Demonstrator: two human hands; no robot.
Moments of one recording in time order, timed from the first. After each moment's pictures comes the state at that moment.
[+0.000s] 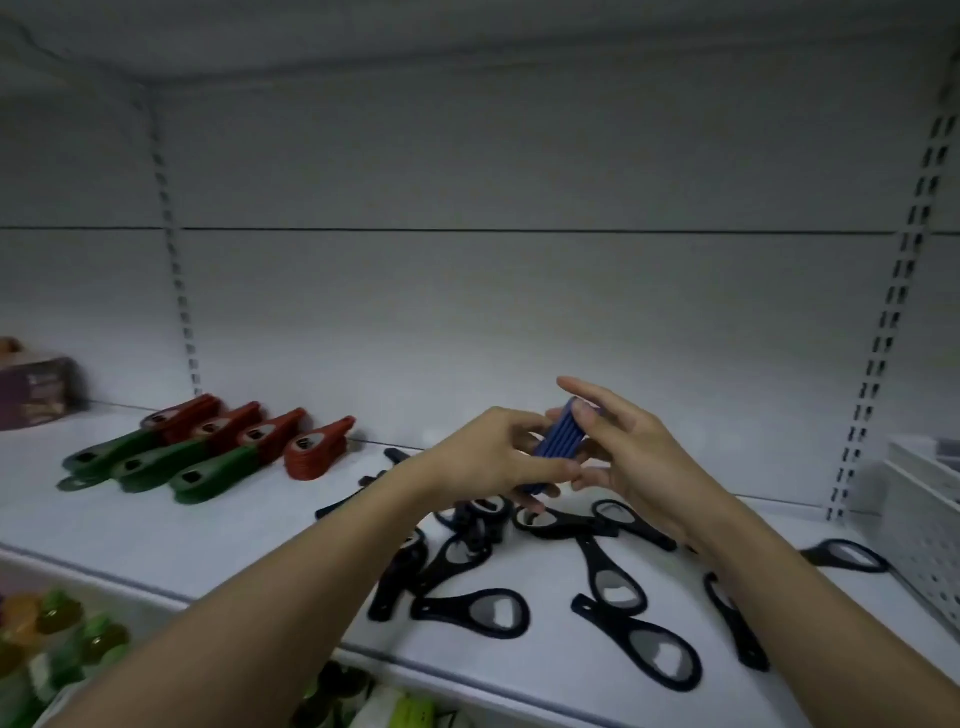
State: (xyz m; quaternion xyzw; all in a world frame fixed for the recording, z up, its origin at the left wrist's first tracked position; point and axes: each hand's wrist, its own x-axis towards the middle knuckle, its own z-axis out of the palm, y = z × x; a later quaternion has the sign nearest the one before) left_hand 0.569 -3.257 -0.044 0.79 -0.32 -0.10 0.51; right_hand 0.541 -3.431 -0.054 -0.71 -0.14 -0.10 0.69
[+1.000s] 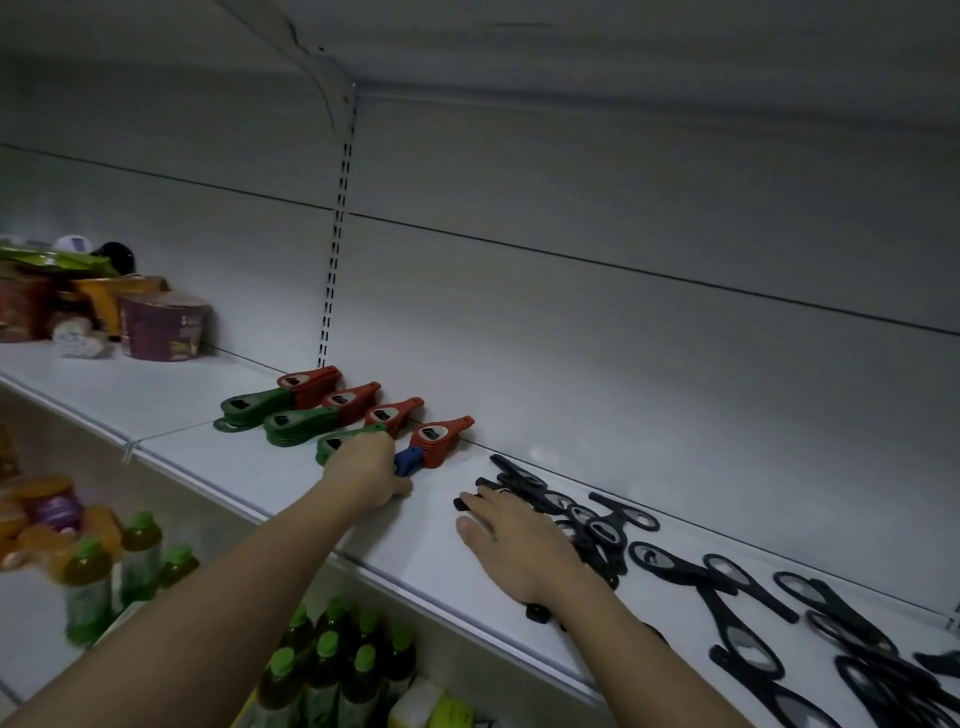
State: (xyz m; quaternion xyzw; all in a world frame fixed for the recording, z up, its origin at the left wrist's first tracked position) left_hand 0.638 -3.023 -0.113 0.98 0.03 0.11 0.15; right_hand 0.580 -3.233 -0.125 -0.97 -0.21 -0.03 0.11
